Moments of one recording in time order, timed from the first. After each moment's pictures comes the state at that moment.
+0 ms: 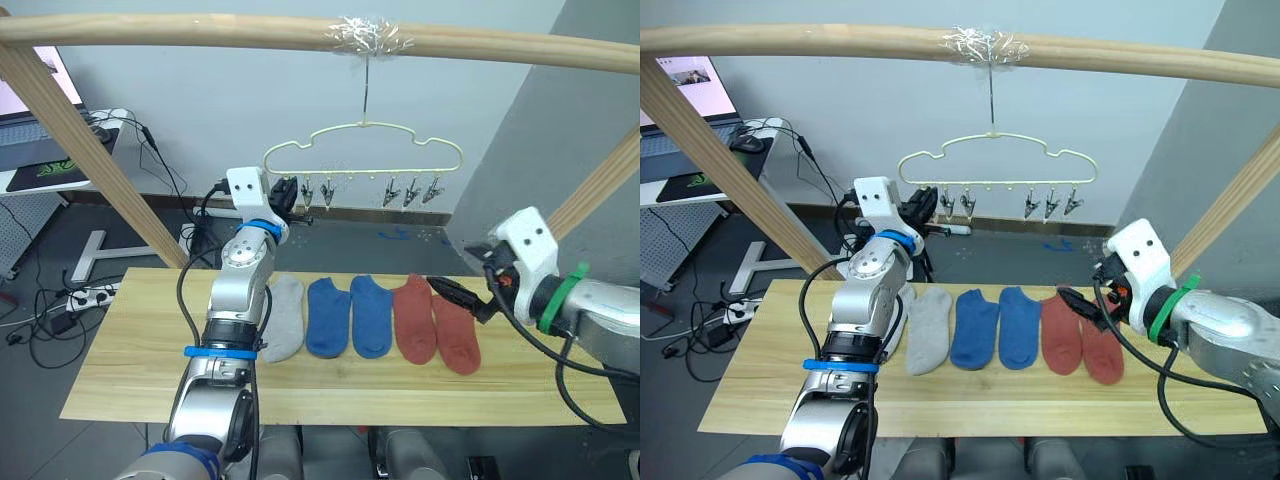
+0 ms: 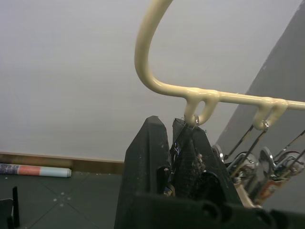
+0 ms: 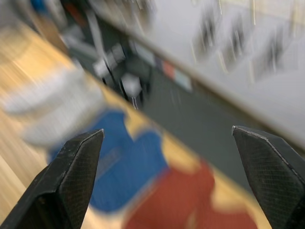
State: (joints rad) left arm -0.67 0.13 0.10 0.26 -0.16 0.23 -0.17; right arm -0.24 -0.99 -0.11 -0.66 1.05 1.09 0.07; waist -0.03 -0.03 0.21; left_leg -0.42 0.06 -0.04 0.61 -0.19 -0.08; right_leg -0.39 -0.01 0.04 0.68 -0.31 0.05
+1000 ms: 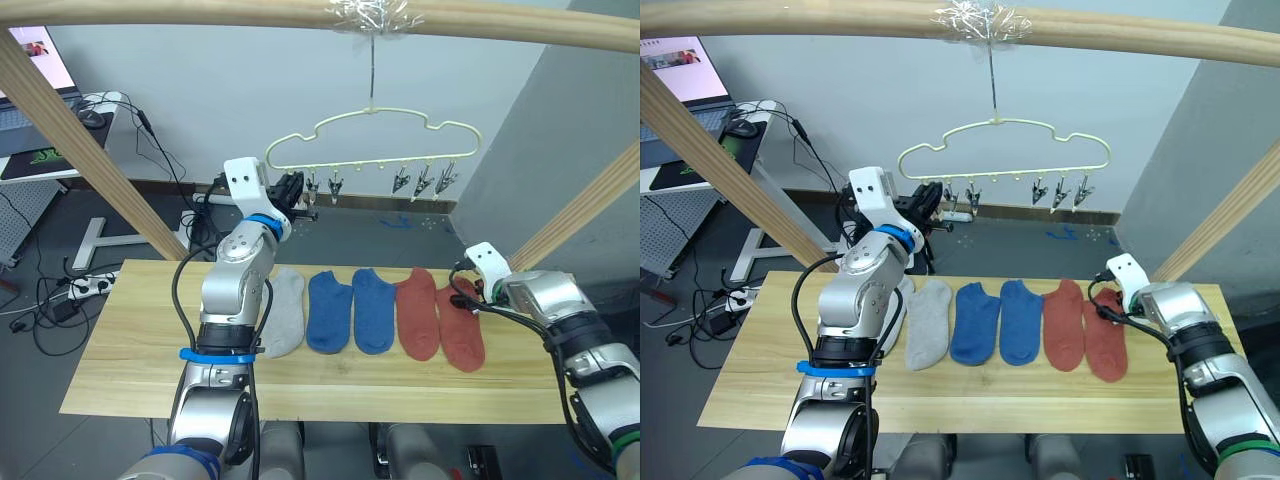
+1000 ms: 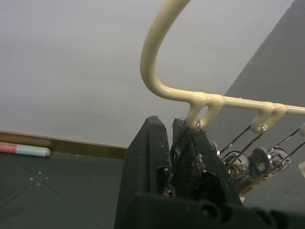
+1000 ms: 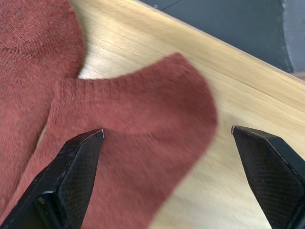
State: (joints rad) left arm -0.66 0.12 0.10 0.08 -0.24 0.41 -0.16; right arm -0.68 -0.63 0.31 0.53 0.19 0.88 0.46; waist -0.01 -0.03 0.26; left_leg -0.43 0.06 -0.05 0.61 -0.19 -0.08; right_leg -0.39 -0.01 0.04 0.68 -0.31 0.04
